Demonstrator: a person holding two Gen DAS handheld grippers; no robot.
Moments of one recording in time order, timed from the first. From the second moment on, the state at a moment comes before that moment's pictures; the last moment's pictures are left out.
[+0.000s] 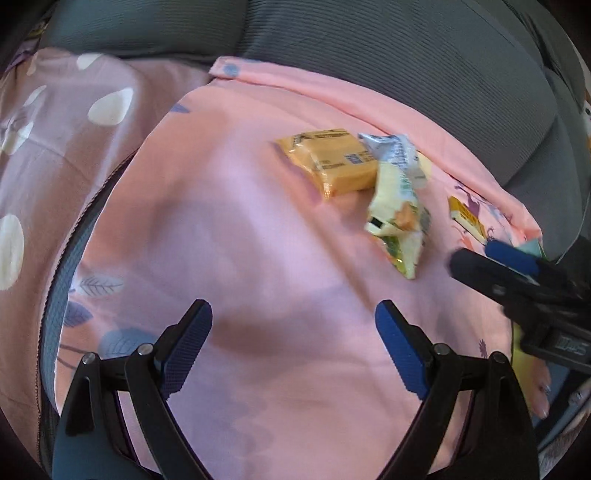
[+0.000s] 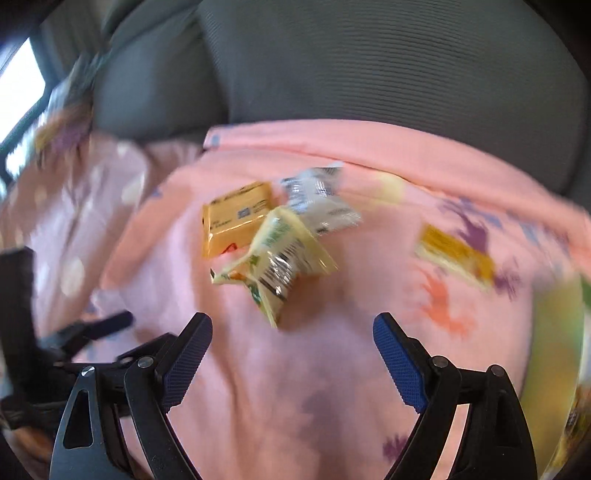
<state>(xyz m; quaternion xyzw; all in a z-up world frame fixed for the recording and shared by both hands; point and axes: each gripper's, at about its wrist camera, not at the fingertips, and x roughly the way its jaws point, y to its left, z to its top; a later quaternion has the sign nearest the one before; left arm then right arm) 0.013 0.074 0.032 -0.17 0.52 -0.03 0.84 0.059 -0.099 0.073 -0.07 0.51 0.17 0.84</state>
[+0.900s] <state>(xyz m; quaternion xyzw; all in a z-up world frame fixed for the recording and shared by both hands) 0.014 0.086 0.039 -0.20 0.51 -0.04 0.83 0.082 -0.099 0.066 0.03 0.55 0.19 0.81</state>
